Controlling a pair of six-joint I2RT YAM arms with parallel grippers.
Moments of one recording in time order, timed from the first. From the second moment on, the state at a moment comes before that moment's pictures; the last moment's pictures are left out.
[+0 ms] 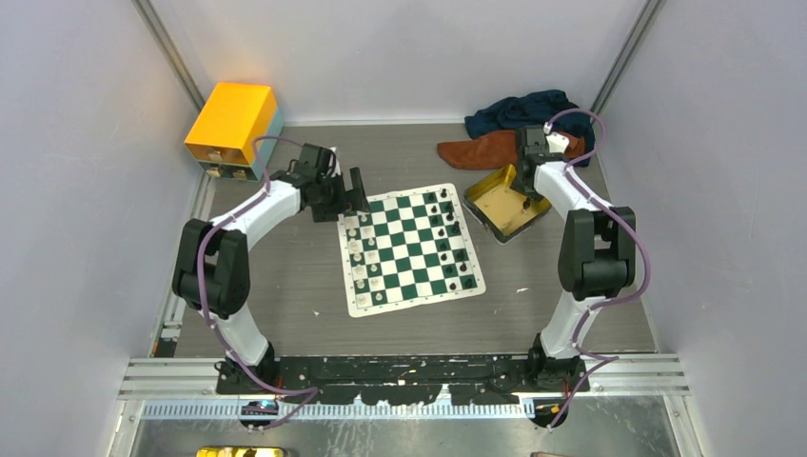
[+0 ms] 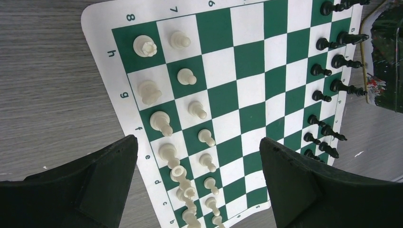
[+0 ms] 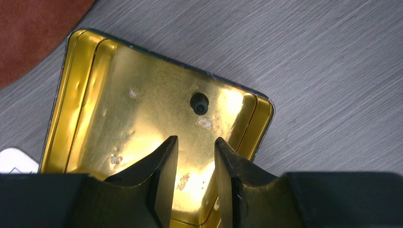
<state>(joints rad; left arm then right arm) -0.33 1.74 1.26 -0.46 0.21 -0.50 0.07 1.81 1.36 -0.54 0.43 0.53</state>
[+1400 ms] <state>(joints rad) -0.33 1.83 1.30 -0.44 0.22 -0.51 0.01 2.00 1.47 -0.53 0.37 0.53</state>
